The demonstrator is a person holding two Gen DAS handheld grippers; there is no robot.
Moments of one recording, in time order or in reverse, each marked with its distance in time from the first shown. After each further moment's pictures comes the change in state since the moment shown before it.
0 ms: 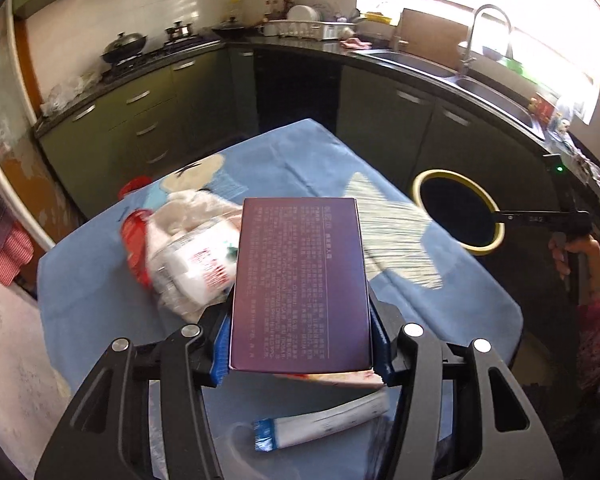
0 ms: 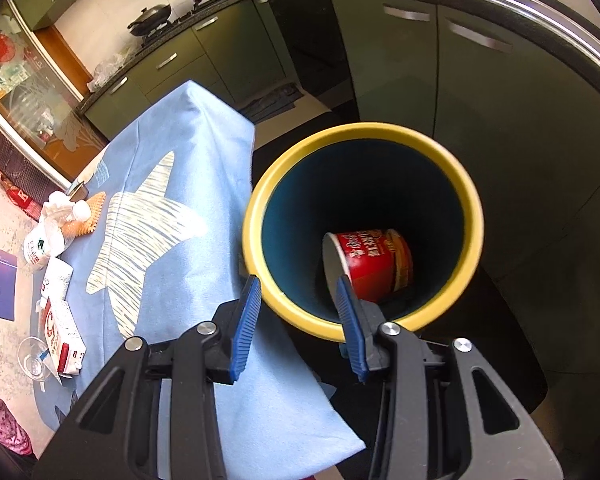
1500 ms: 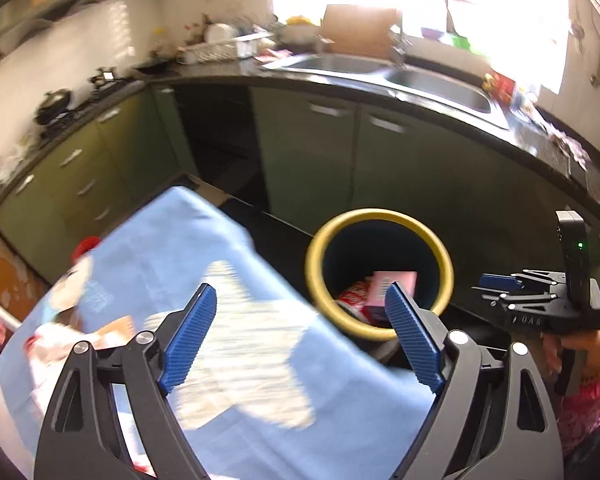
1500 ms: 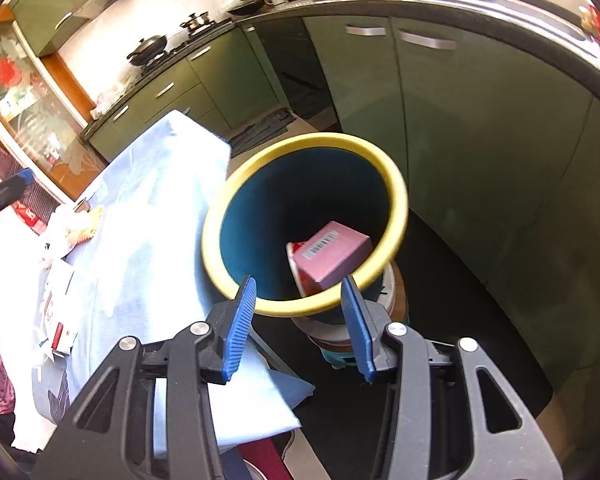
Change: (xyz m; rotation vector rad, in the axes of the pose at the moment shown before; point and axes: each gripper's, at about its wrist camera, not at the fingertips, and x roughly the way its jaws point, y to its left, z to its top) left arm 0.072 -0.160 0.109 0.137 -0.057 -0.046; right arm -0.029 -0.060 -0.022 0.017 -0.087 0.029
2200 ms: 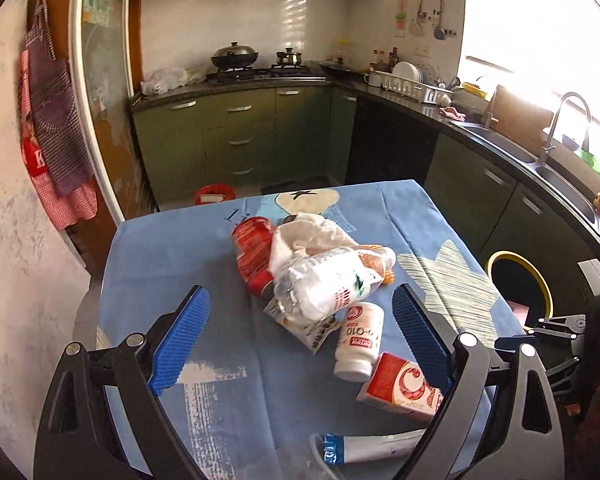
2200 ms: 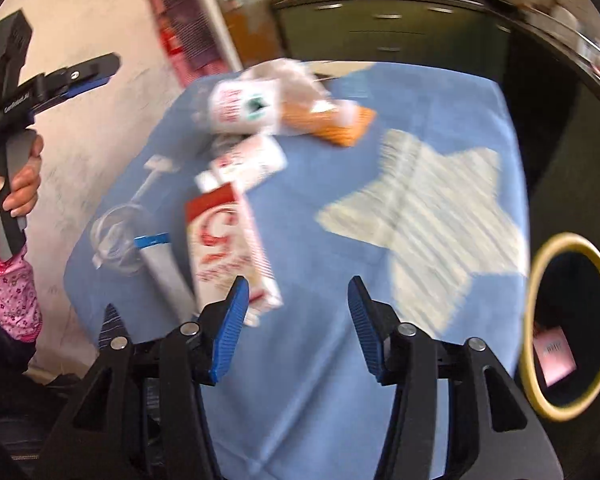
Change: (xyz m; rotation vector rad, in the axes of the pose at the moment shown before) left arm -0.149 0.245 -0.185 -0.438 -0.116 0.315; right arm 0.060 0.305 -0.051 -0.676 0.239 0.327
